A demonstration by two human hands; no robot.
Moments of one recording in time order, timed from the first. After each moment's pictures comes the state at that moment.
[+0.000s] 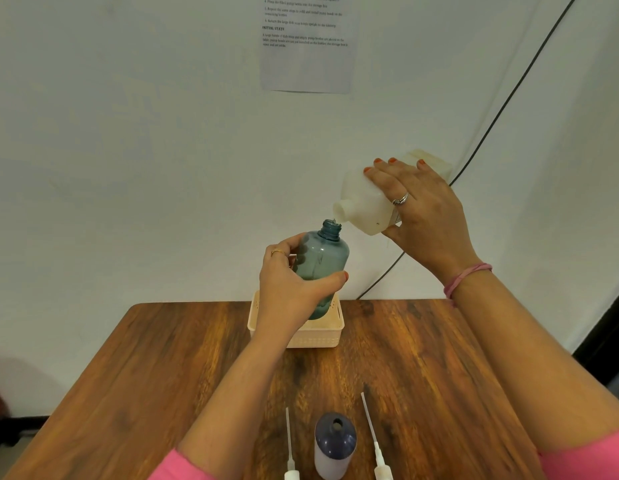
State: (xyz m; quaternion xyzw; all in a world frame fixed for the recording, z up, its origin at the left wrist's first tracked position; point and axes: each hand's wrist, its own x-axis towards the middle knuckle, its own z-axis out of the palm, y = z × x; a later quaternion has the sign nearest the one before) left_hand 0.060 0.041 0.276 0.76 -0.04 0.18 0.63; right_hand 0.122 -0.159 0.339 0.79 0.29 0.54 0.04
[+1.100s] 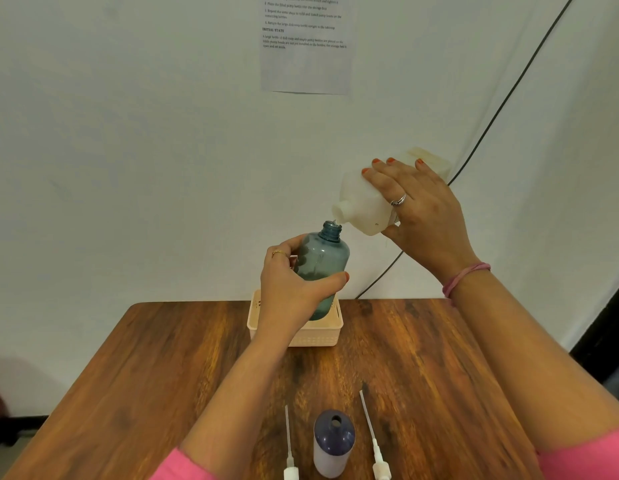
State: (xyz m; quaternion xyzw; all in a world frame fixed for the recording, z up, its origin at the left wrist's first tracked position) left_hand 0.055 0.039 0.276 0.74 -0.05 0.17 0.65; right_hand 0.117 -0.159 0.339 0.79 0.29 0.54 0.04
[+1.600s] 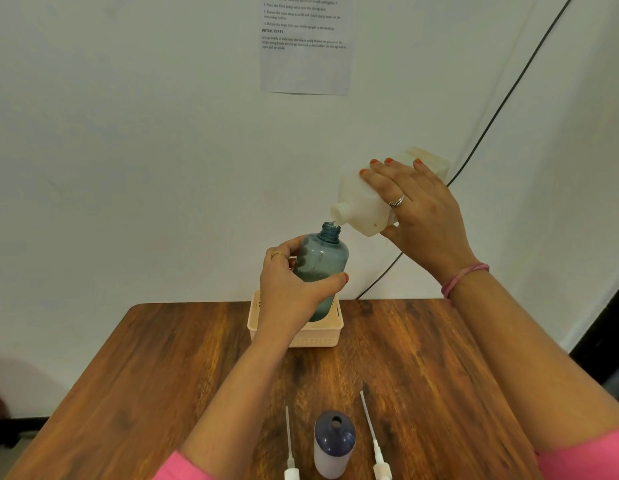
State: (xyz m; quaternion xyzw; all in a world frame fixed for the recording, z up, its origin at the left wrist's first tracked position) left_hand 0.055 0.038 0.275 0.75 -0.04 0.17 0.64; right_hand 0.116 -0.157 0.340 0.79 0.30 0.54 0.04
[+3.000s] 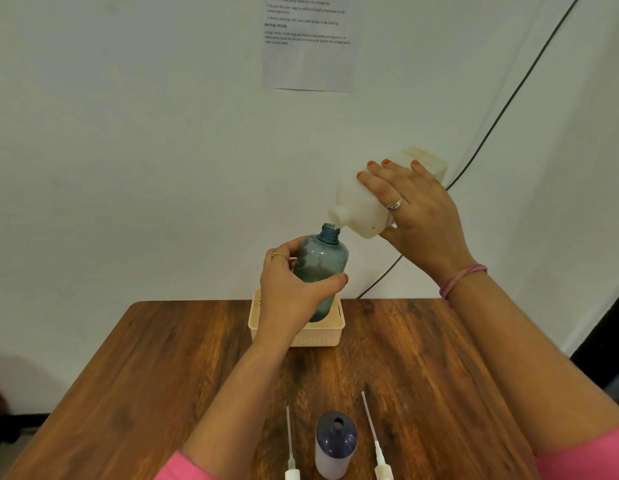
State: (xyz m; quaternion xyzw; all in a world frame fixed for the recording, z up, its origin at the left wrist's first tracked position) left_hand 0.062 0.041 0.270 0.75 -0.02 0.17 0.64; right_hand 0.123 -0.152 0.336 0.79 0.31 0.53 0.05
